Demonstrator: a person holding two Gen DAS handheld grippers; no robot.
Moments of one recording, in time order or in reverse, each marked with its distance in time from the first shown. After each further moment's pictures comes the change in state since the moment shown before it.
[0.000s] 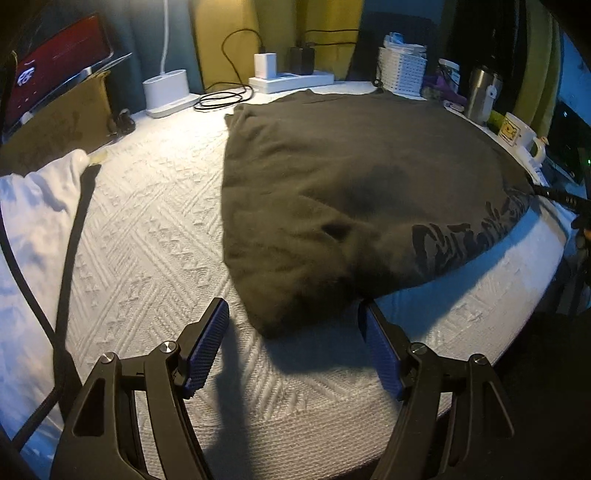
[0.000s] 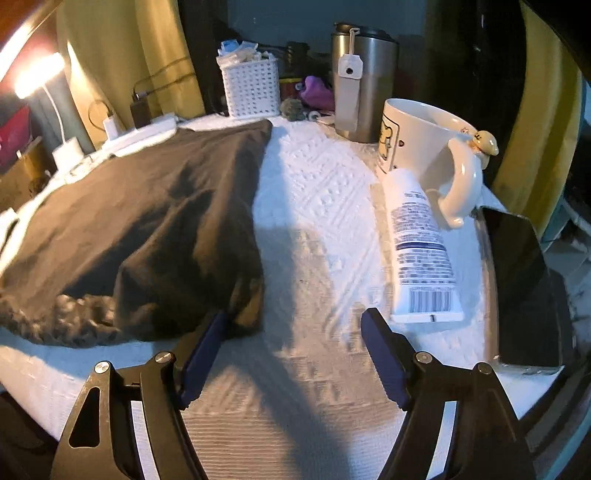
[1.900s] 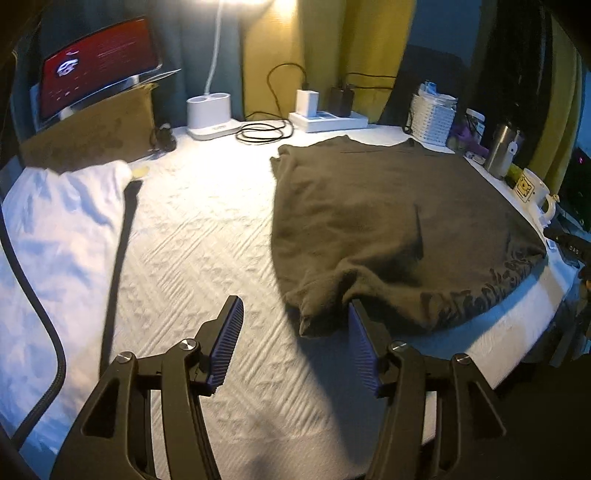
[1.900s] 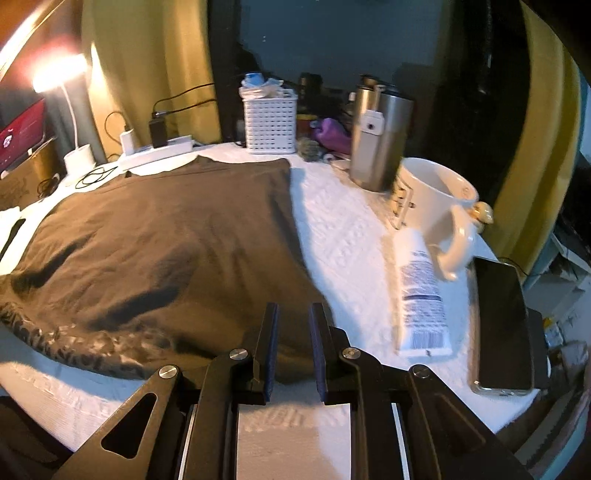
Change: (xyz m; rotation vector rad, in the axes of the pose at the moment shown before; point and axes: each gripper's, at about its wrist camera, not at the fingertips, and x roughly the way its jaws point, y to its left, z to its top) left arm -0.030 0.028 0.027 -0.126 -0.093 0.037; right arm -0.024 0.036 0.018 -0.104 -0.072 -0.085
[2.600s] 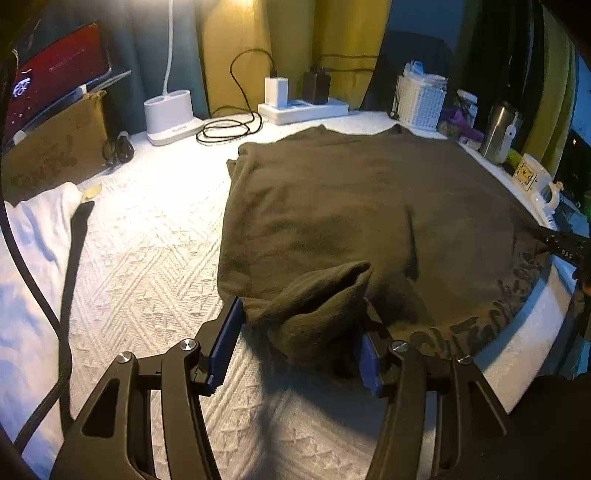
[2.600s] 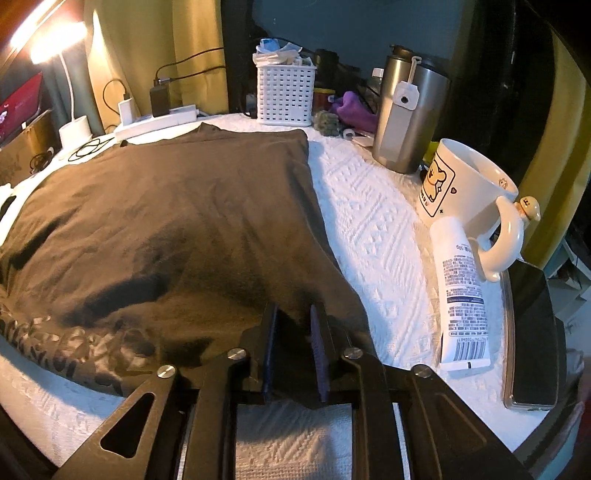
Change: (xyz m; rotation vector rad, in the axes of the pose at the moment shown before) left arm 0.047 -0.027 0.024 0.057 0.042 -0.022; right arm 0.045 0.012 0.000 -0.041 0.081 -0.019
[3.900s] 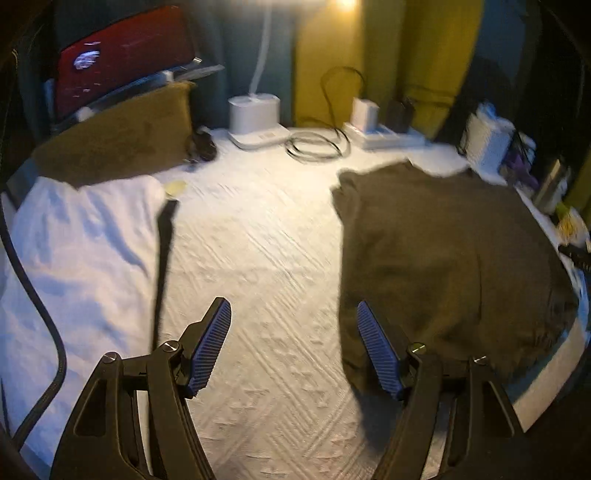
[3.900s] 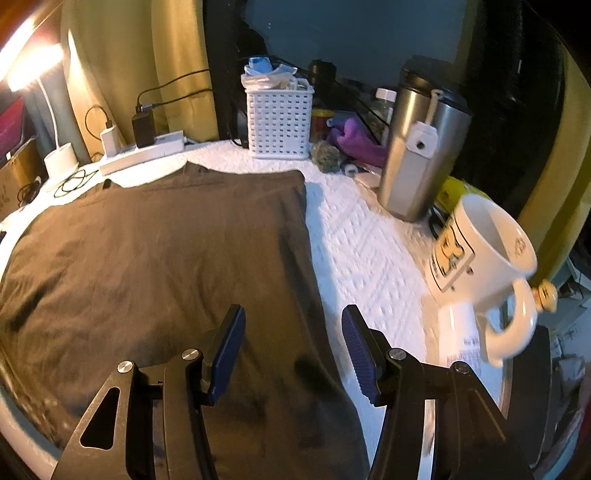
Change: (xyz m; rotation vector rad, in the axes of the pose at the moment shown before) left arm -0.034 0.076 0.028 -0.175 -0.032 0.150; right arm 0.021 0.002 0.074 0.020 -0.028 0.019
